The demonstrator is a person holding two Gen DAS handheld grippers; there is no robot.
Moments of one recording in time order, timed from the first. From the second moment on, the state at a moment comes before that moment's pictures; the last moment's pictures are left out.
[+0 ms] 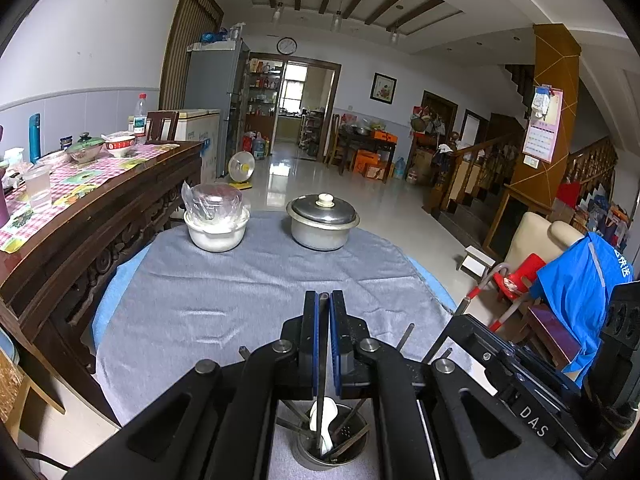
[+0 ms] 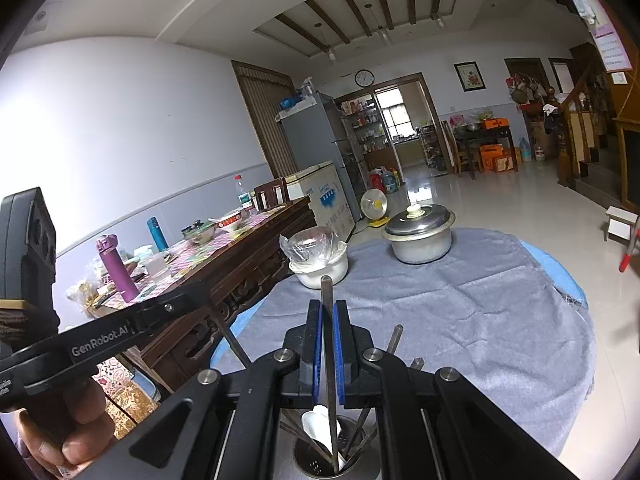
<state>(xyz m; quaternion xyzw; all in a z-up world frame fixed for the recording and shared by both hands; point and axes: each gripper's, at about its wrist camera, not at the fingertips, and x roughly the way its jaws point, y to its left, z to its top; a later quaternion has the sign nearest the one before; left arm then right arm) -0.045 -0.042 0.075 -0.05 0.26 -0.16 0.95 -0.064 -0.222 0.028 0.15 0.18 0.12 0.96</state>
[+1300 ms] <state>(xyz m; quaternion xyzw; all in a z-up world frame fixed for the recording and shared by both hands) -0.044 -0.051 0.047 -0.03 0.30 -0.18 0.94 -0.058 -0.233 0.012 0.19 0.22 0.12 0.95</state>
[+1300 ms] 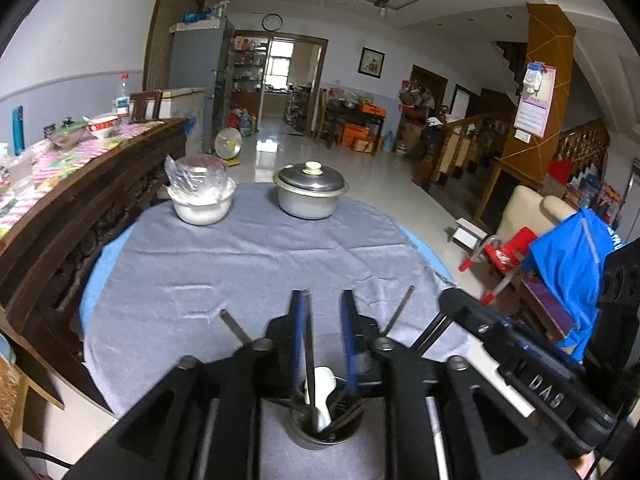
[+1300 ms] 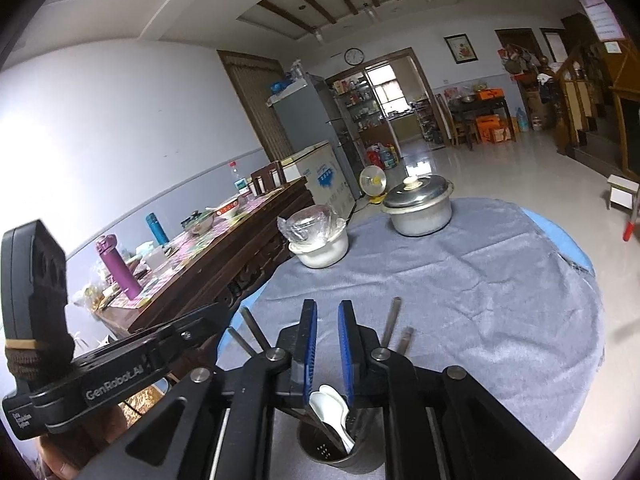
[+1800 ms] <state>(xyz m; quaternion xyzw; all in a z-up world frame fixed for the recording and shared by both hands) -0.071 -0.054 0.054 0.04 0.26 -0.13 0.96 -0.067 -0.240 0.015 0.19 0.23 0.11 0.95</state>
